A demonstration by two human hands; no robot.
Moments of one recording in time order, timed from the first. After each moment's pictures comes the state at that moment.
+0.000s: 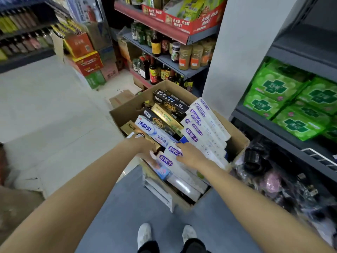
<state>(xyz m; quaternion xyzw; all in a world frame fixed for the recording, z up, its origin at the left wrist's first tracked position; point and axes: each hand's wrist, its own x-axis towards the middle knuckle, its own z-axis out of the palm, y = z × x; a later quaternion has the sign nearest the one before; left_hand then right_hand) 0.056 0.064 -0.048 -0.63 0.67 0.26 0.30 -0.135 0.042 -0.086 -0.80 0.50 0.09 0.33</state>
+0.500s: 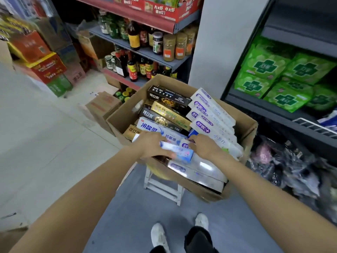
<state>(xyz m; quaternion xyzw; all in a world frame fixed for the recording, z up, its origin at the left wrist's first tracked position) 0.107 0.042 -0.075 -0.54 0.81 0.23 0.09 -0.102 0.043 -0.089 -0.74 0.62 0.07 0.26</state>
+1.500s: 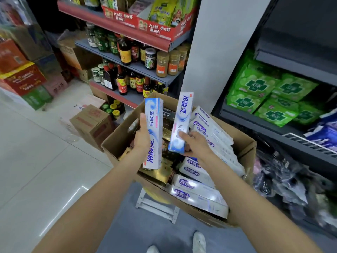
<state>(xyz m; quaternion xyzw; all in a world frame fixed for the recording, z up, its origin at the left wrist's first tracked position) 0.107 -0.018 -0.054 -0.64 0.27 0.58 -0.43 -0.050 0.001 -0.050 -0.36 0.66 -0.36 0.55</state>
